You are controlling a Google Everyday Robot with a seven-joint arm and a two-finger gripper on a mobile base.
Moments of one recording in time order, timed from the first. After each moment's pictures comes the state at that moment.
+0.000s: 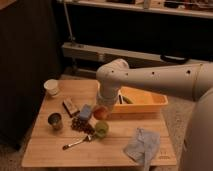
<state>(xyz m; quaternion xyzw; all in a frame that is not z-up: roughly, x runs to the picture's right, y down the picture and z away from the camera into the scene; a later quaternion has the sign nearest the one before) -0.010 0.110 0.722 -0.30 0.19 0.69 0.63</state>
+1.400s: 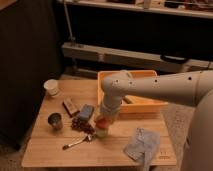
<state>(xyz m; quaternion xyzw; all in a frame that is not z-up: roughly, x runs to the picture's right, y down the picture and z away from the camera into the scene) -0.001 0.154 0.723 -0.32 0.21 0.68 0.62</state>
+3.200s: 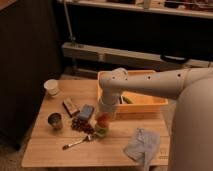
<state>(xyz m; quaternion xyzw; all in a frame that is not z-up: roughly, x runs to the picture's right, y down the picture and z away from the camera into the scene) -0.009 0.145 0.748 -0.33 0.22 0.67 0.62</state>
